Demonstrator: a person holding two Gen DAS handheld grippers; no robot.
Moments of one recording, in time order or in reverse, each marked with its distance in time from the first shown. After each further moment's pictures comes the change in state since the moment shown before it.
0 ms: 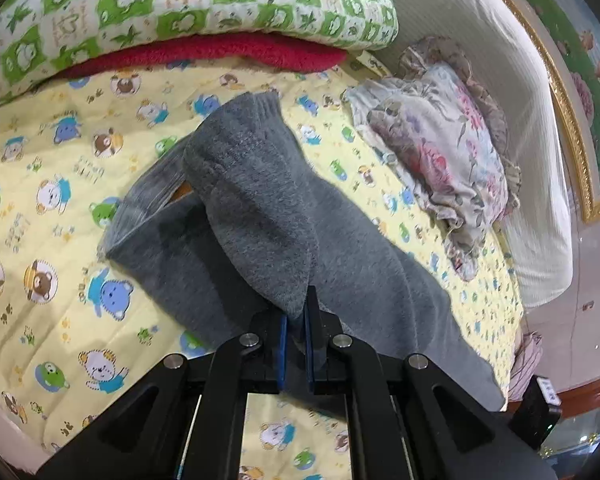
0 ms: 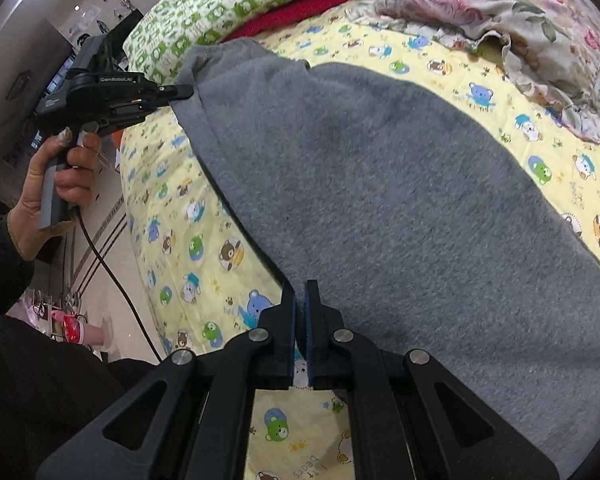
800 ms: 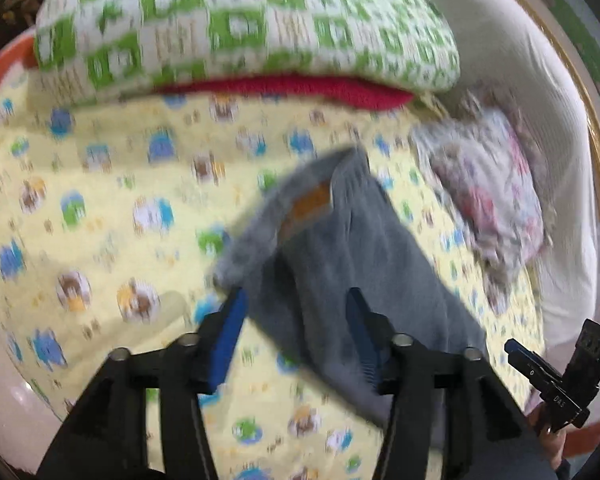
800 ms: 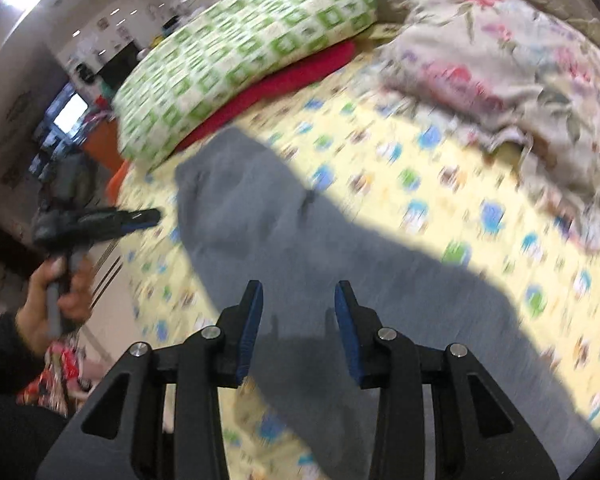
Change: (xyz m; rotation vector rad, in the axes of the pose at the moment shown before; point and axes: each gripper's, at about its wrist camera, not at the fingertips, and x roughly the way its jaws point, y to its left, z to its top) left arm -0.038 0.049 0.019 -0.112 -0.089 0.150; right arm -0.012 -0.004 0.120 0.035 -0.146 -0.039
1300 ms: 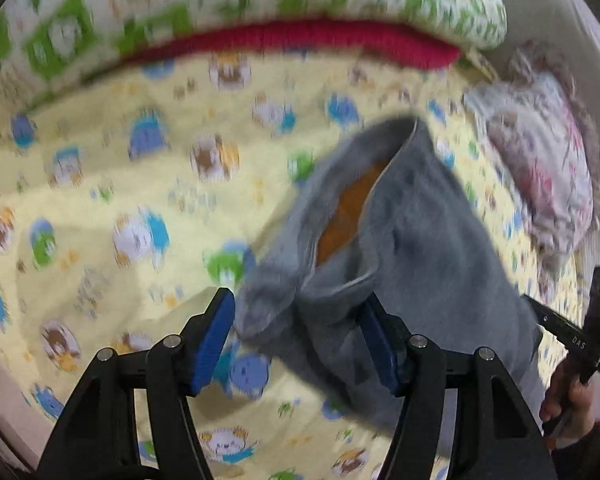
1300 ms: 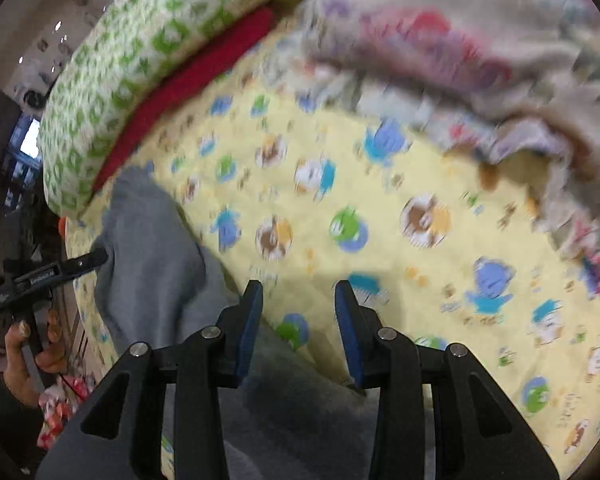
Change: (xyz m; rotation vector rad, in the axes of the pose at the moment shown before) left arm 0.071 0.016 0.013 0.053 0.179 0.121; right arm 0.096 -0.053 0.044 0.099 0.184 0.001
